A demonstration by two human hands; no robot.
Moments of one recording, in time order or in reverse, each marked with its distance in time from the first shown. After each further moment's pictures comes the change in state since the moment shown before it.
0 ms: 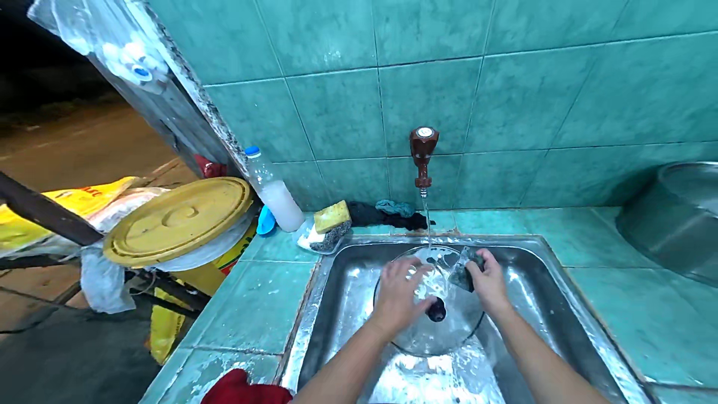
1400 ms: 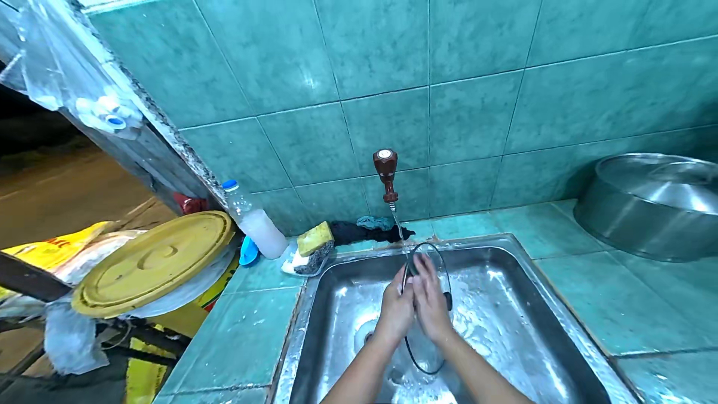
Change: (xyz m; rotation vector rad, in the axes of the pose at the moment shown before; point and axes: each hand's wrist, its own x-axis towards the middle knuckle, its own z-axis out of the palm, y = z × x) left_hand 0.016 0.053 0.001 -1.015 0.071 -0.504; right_hand -0.061 -0.030 0.054 -0.092 -0.143 -0.222
